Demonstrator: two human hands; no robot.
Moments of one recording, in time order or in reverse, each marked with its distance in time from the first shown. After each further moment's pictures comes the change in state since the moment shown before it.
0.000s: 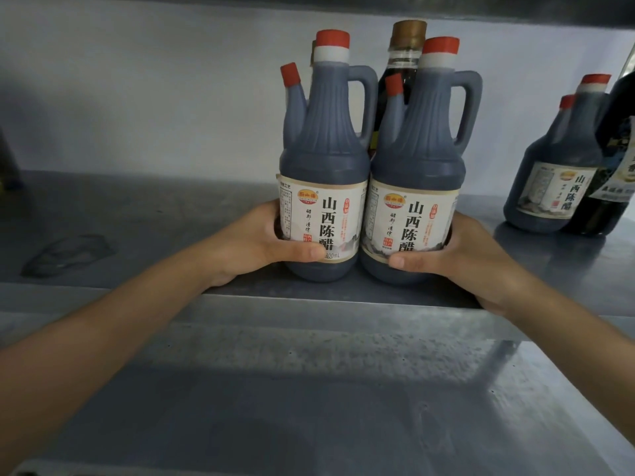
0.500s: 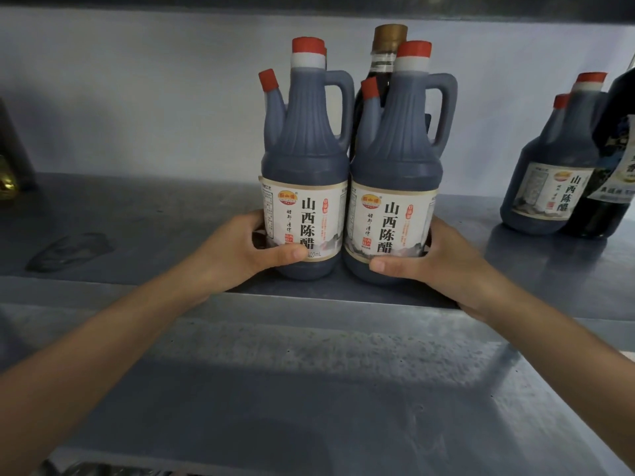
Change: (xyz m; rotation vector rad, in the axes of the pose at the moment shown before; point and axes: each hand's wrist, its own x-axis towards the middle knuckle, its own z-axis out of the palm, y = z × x) left_hand -0.020 0.012 0.019 0.235 0.212 -0.057; right_hand 0.000 0.013 -0.007 -0.024 -0.043 -0.065
